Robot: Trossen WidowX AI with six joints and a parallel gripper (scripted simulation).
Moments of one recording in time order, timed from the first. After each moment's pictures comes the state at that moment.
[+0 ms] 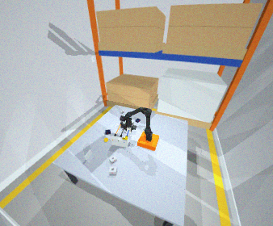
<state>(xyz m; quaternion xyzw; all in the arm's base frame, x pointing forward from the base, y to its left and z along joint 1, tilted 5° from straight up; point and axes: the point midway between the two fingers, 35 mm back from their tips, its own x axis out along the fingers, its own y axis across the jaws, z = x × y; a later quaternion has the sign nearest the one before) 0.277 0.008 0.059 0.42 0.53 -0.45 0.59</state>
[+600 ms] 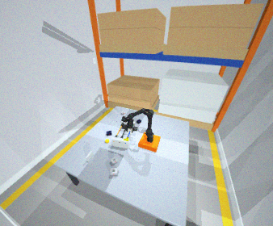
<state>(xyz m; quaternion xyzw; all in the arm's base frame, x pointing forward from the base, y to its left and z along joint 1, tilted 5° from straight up) 0.278 0.007 0.061 0.44 0.51 -0.43 0.60</state>
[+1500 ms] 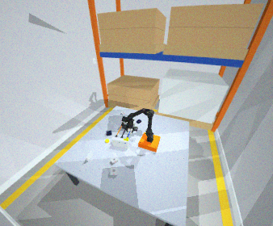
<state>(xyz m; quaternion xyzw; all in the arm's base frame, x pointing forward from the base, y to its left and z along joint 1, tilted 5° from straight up) 0.275 0.007 0.061 0.44 0.51 -0.43 0.60</state>
